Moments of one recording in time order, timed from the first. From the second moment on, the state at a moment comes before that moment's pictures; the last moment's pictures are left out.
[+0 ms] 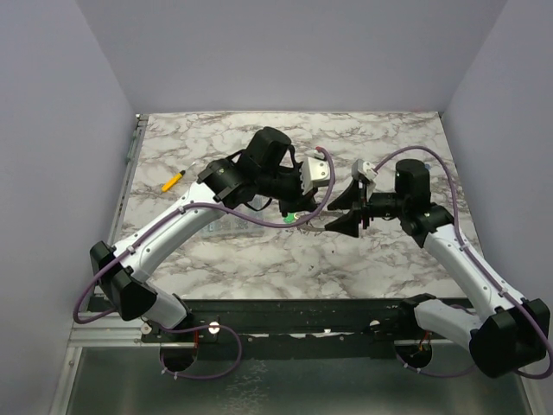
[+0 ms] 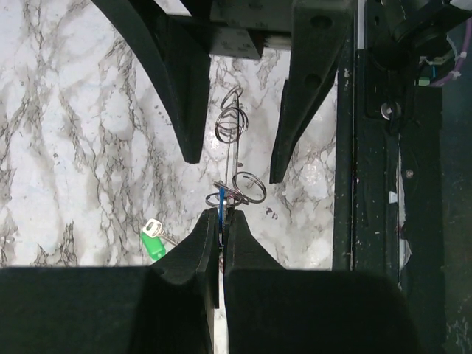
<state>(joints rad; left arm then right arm) -0.82 1.48 1.58 -0.74 0.58 0.40 0.30 1.07 0.79 -0.18 -1.09 -0.25</state>
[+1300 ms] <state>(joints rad) -0.96 1.27 1.36 -0.63 0.29 0.87 0.31 1.06 0.90 -0.12 -1.15 -0.12</state>
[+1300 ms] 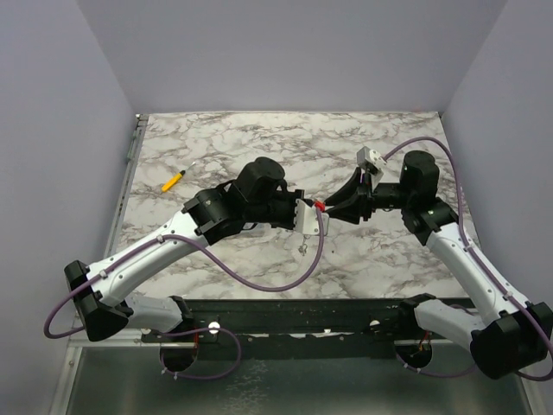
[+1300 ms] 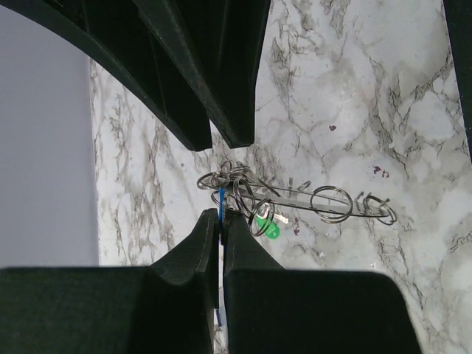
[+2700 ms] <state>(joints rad) -0.96 1.22 1.24 -0.39 0.31 0.76 0.34 1.11 0.88 0.07 -1.29 0.01</state>
